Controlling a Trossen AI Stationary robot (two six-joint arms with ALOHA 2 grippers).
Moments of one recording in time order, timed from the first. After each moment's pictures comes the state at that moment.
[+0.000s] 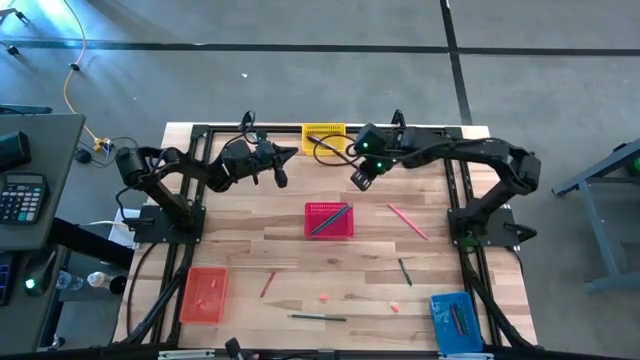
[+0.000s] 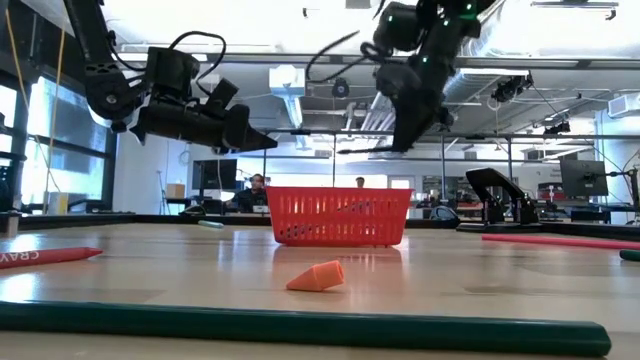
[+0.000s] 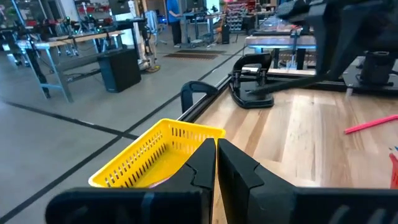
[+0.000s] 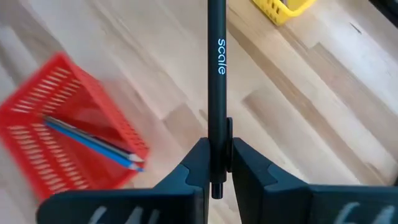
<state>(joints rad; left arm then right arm) 0.68 1.60 0.39 1.12 0.09 0.10 -0.37 1.58 1.26 -0.81 -0.01 0.31</state>
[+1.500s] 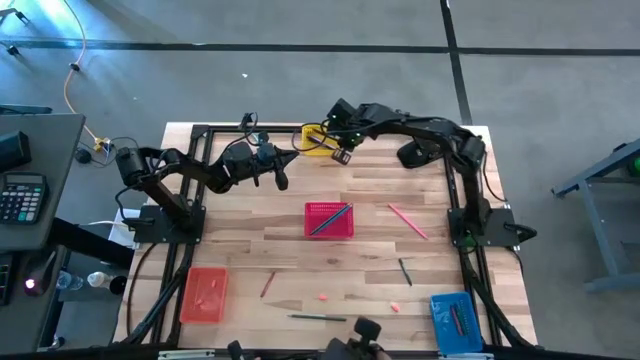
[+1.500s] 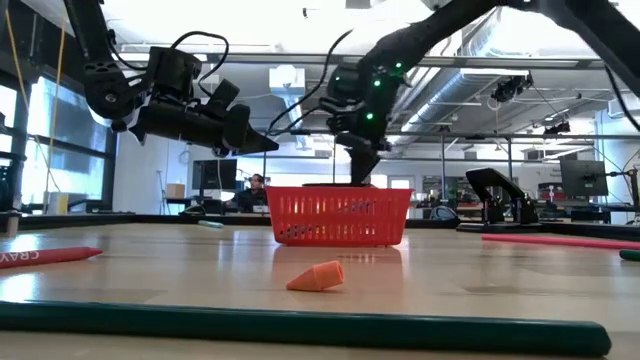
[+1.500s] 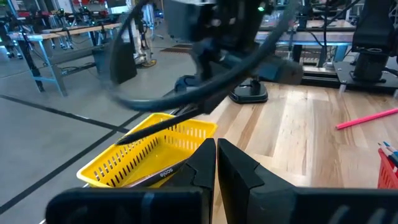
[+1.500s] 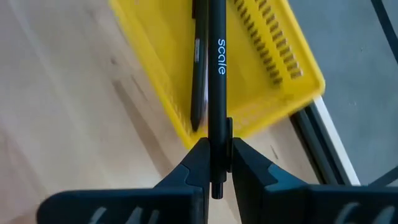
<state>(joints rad) 0.65 1.60 0.39 1.10 0.08 0.08 -0.54 2.05 1.69 -0.79 0.11 -0.14</state>
